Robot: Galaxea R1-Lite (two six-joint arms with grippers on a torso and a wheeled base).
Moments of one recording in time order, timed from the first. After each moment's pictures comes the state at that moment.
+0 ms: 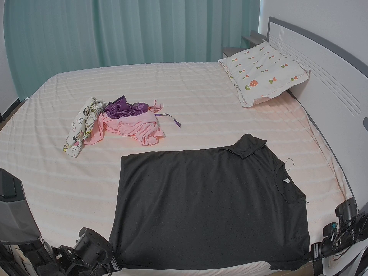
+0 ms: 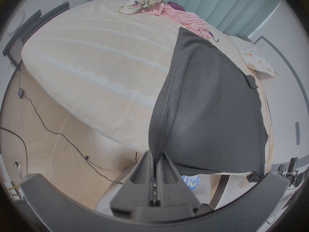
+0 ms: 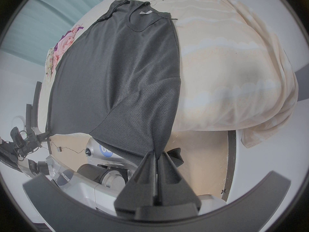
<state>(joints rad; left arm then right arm) -0.69 1.87 -0.02 -0.75 0.24 -1.05 -0.09 1.68 -0.02 -0.37 0.20 0.10</state>
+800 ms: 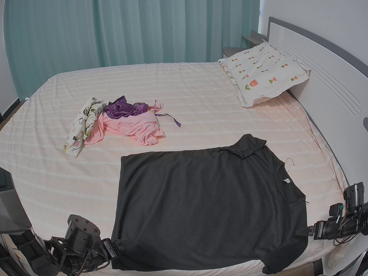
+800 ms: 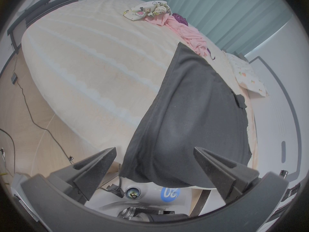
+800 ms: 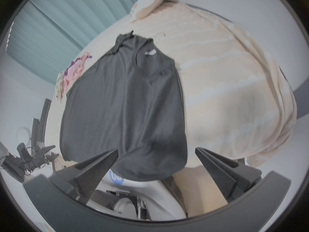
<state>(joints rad) -0.60 1.83 -0.02 -0.87 0.19 -1.06 -0.11 1.60 -0.09 -0.48 0.25 0.19</state>
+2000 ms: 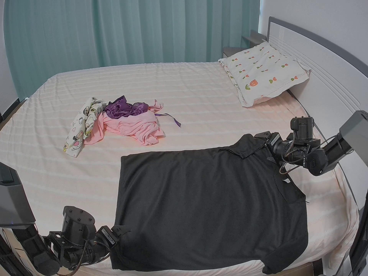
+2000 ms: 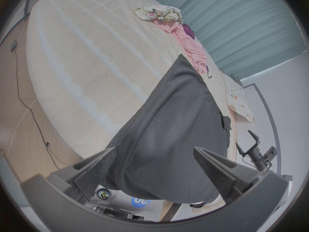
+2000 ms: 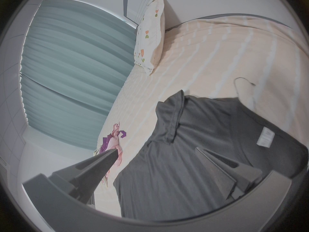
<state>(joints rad) -0.53 1.87 -0.02 -1.05 0.11 -1.20 0.18 2.14 -1.04 -0.64 0.14 0.97</state>
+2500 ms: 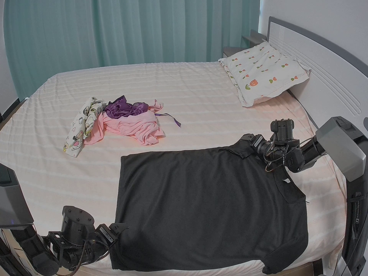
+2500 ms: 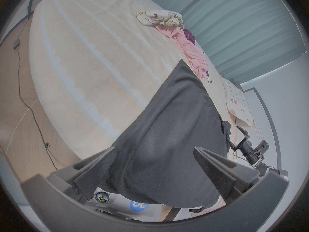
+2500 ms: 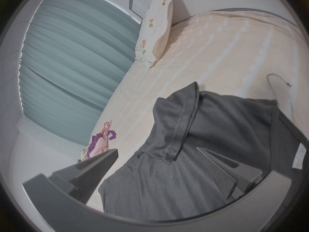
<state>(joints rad) -0.54 1.86 -0.02 -1.05 0.16 -1.22 0.21 2.38 -1.34 -0.57 0.09 0.90</state>
